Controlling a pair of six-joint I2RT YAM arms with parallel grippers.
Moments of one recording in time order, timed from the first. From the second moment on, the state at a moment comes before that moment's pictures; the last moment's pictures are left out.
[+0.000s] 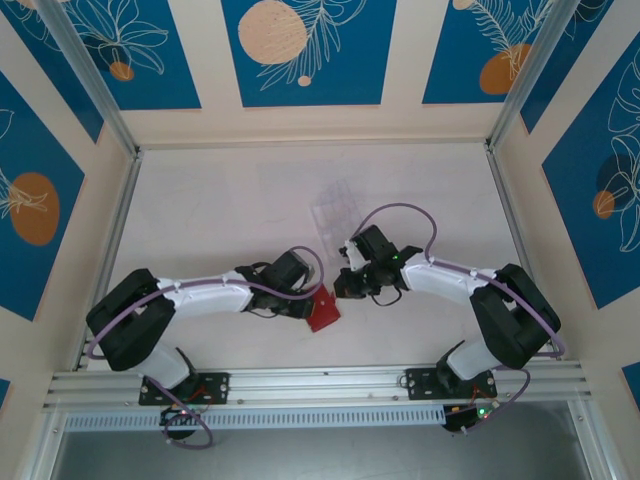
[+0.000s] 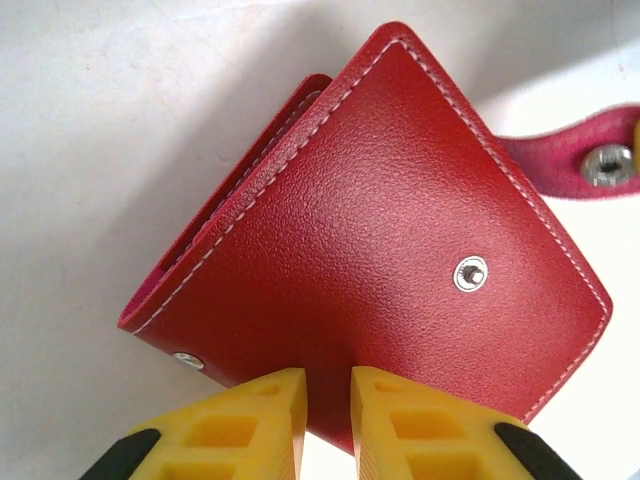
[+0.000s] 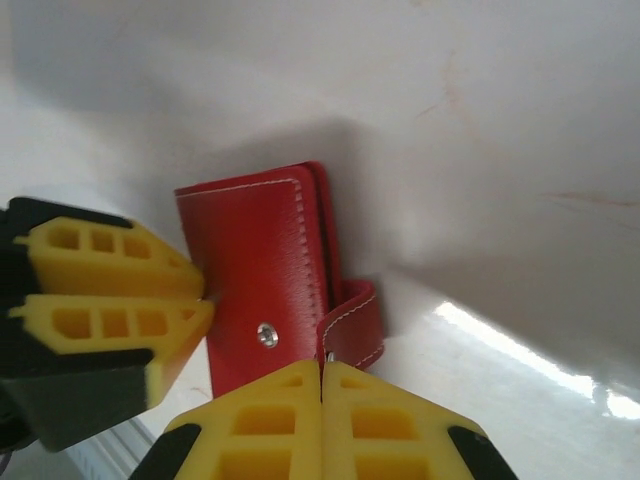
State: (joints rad) left arm -0.90 1.54 0.76 -0.33 0.18 -0.61; right arm 0.66 1.48 0.75 -0.37 -0.46 0.53
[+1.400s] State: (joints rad) left arm -0.90 1.55 0.76 -0.32 0.18 -0.61; right arm 0.74 1.61 0.77 -0.26 -0.51 0.57
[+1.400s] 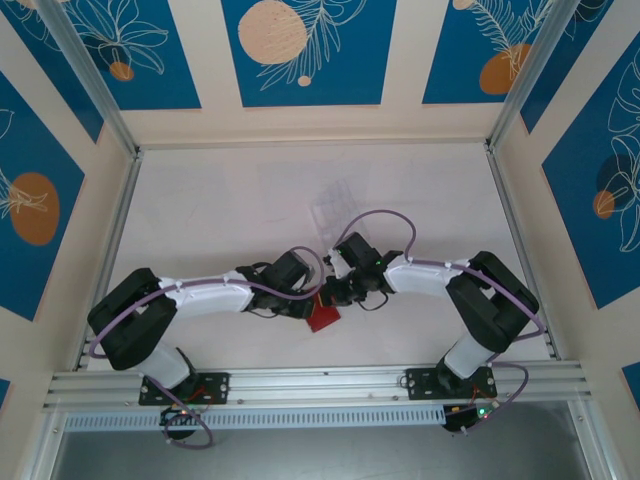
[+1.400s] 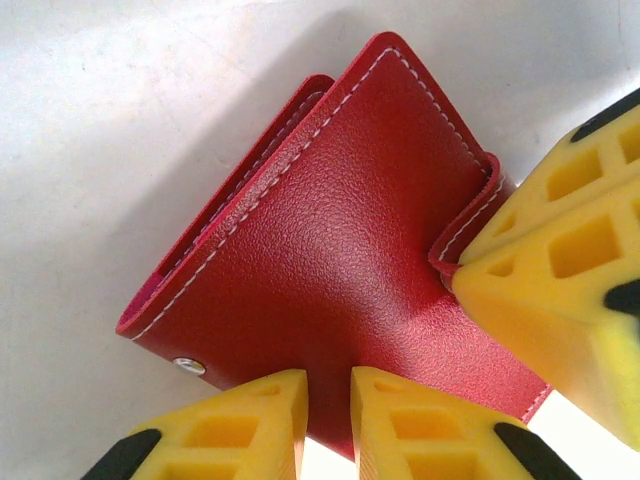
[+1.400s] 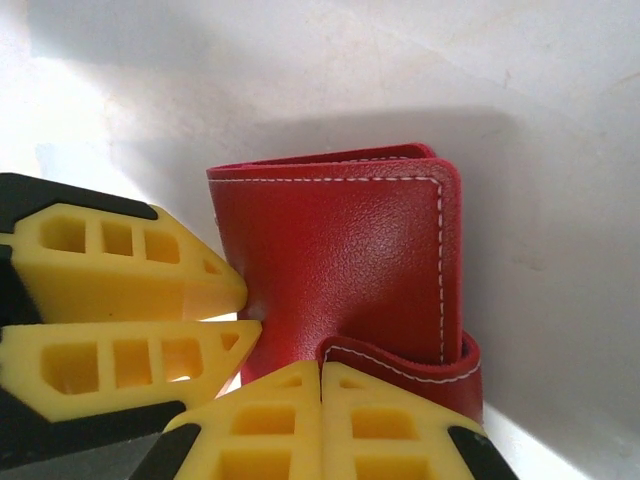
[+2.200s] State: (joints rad) left arm -0.79 1.38 0.82 -0.45 0.15 -0.59; right arm 0.72 1.56 0.89 -0.36 -0.40 0.55
